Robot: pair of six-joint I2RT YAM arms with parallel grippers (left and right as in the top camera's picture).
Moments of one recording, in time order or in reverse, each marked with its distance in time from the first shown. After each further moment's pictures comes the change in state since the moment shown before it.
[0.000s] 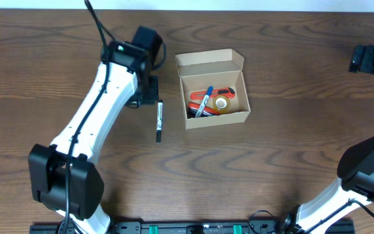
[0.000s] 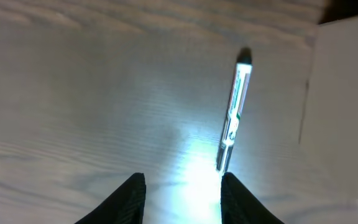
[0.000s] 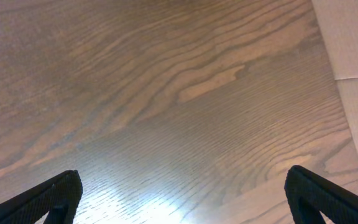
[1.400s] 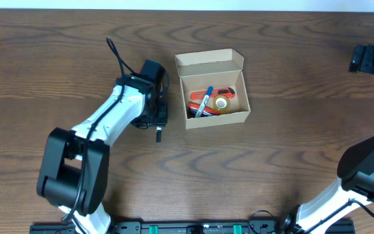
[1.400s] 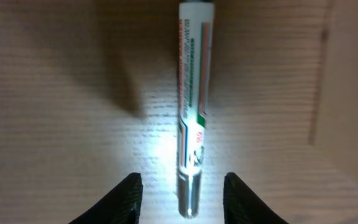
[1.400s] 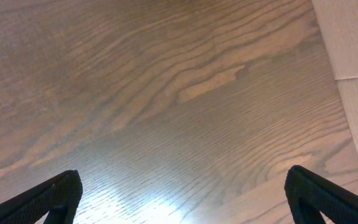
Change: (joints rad) left arm -0.014 0.037 -0.383 0.394 0.221 0.105; right arm 0.000 0.000 0.000 0.000 0.000 0.000
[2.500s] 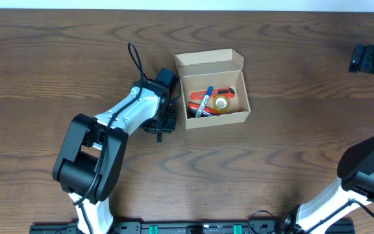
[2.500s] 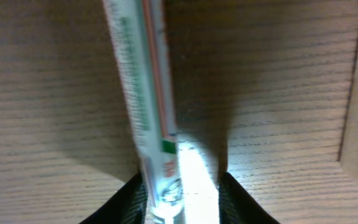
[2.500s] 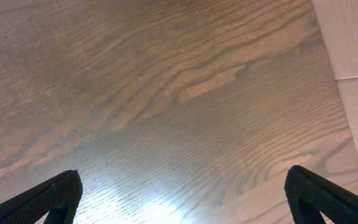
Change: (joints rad) left arm -0.070 0.108 0.000 0.040 -0.024 0.013; right arm 0.000 0.000 0.000 0.000 0.000 0.000
